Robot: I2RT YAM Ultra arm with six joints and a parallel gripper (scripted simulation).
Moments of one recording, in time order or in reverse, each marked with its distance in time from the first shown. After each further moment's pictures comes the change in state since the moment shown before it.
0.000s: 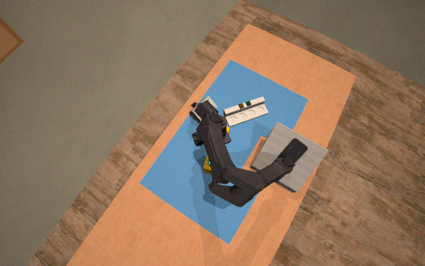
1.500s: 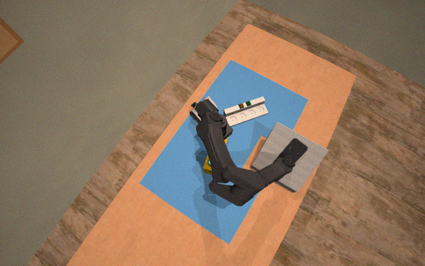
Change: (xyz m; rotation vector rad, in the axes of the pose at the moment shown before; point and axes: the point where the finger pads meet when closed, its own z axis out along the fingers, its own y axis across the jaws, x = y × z) arm 0.000 -0.001 -0.007 -0.001 0.000 1.291
